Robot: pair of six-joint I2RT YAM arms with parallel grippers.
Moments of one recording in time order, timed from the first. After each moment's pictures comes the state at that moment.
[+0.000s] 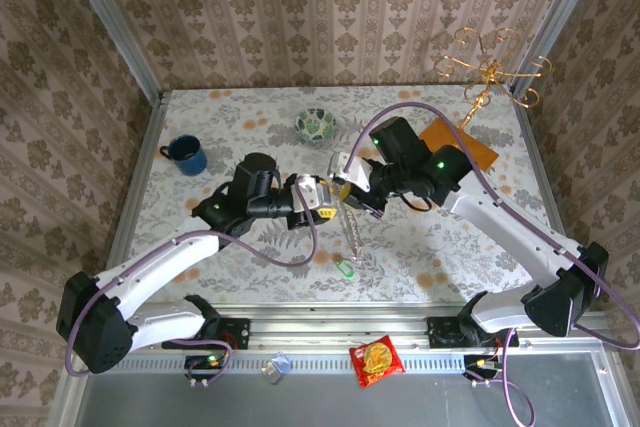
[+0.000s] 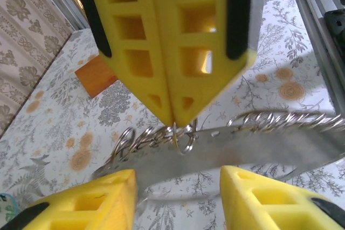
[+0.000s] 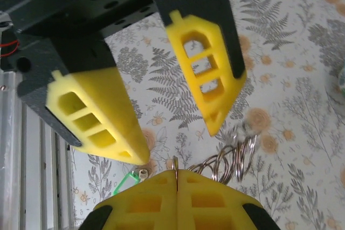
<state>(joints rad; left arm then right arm) -0.75 1.14 0.84 -0.17 0.57 0.60 0.68 1.38 1.40 -0.90 -0.39 -0.55</state>
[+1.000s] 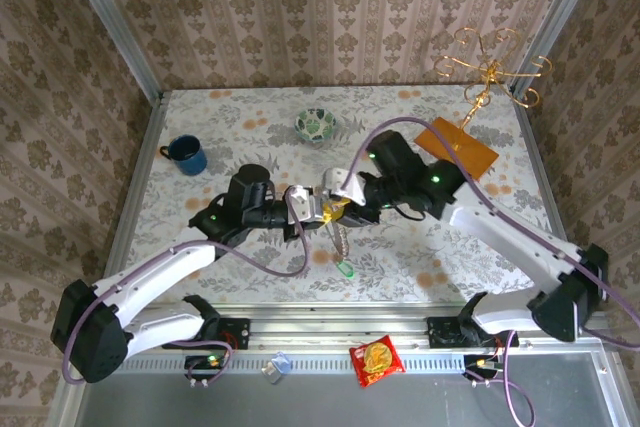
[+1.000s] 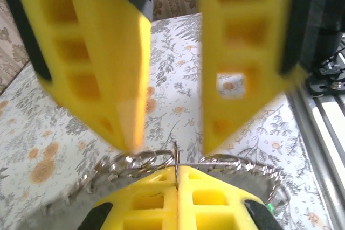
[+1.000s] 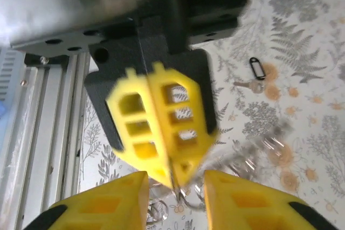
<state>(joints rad) -0.74 1.08 0.72 -0.08 0.70 0.54 0.69 1.30 1.24 -0.73 -0.47 -0.58</state>
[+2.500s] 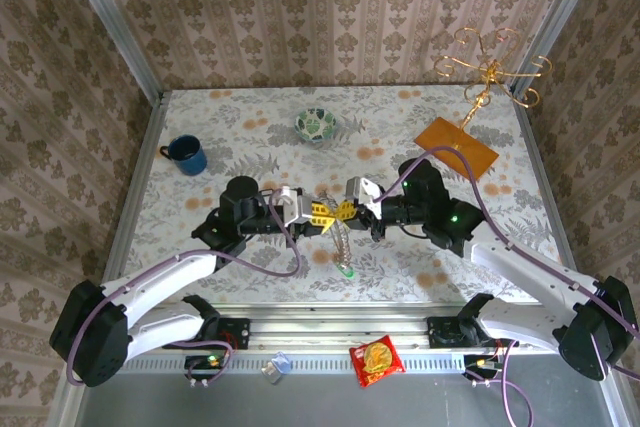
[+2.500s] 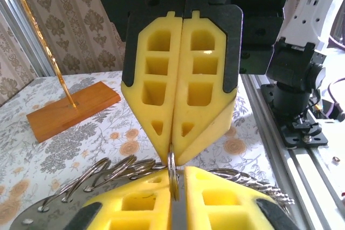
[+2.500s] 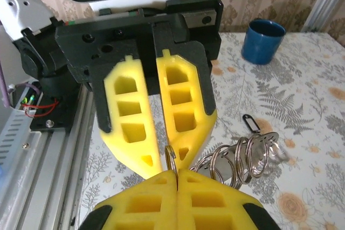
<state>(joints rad) -0.71 1.07 0.55 0.31 0.82 0.29 0.66 1.10 0.82 -0.19 -0.63 -0.41</state>
